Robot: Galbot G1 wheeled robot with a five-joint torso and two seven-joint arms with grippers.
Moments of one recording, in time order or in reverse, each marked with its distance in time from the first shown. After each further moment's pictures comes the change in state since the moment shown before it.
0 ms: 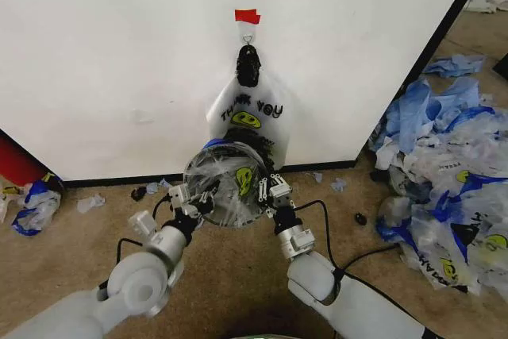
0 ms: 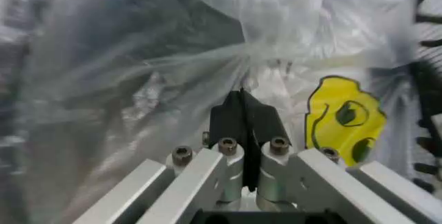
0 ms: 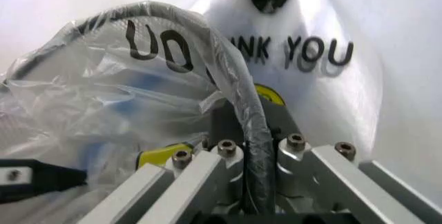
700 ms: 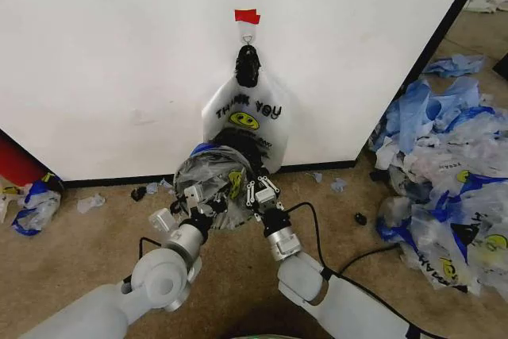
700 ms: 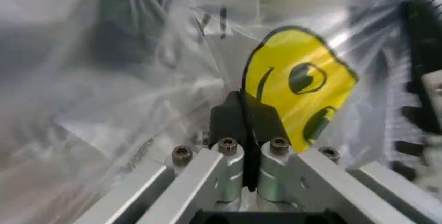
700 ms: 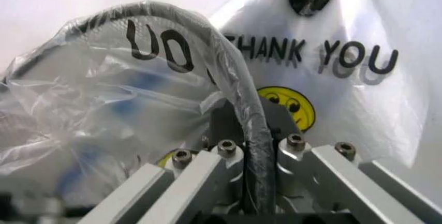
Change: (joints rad) left arm -0.045 -0.081 0.078 0.050 0.008 -0.001 -0.021; right arm 0.024 0.053 -0.046 -0.053 -0.074 0.002 -0.010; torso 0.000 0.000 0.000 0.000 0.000
